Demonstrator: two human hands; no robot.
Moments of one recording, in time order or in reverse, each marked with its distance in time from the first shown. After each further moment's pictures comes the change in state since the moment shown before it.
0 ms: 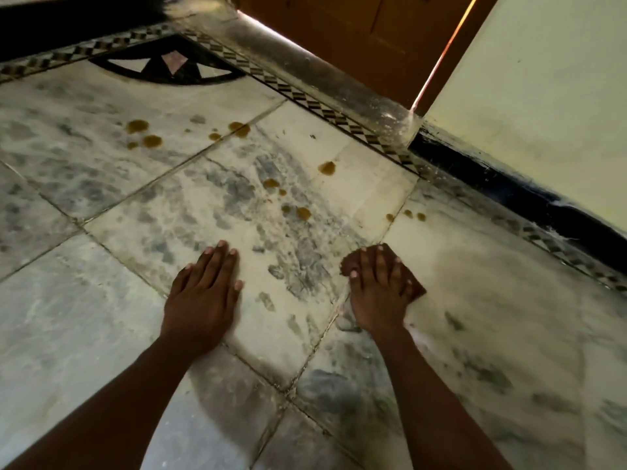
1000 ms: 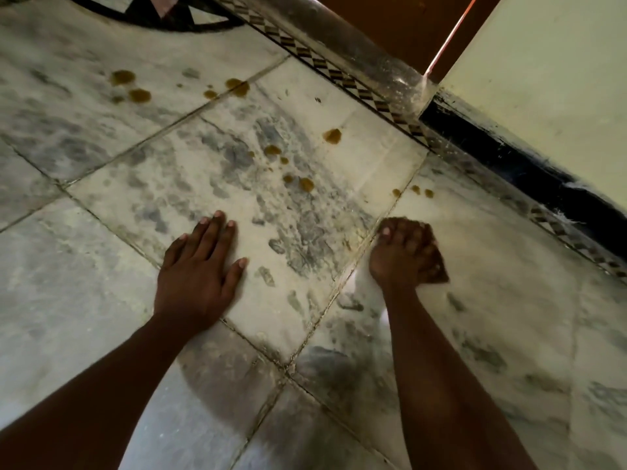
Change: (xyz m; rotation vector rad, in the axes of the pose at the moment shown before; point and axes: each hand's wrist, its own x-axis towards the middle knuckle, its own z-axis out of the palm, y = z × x) left_hand -0.003 0.000 0.002 0.038 0.033 -0.005; right_hand 0.029 0.001 -0.025 0.106 0.005 0.262
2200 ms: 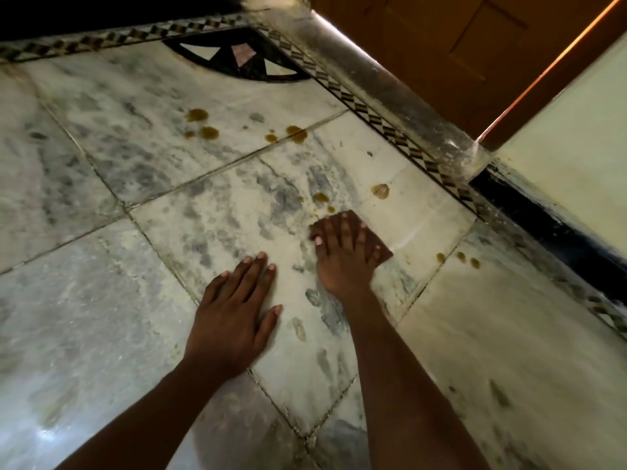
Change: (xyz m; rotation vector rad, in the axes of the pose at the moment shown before) left_hand 0.000 0.000 0.004 0.031 0.012 -0.018; right_hand 0.008 -0.152 0.063 -0.186 -0.051 -0.587
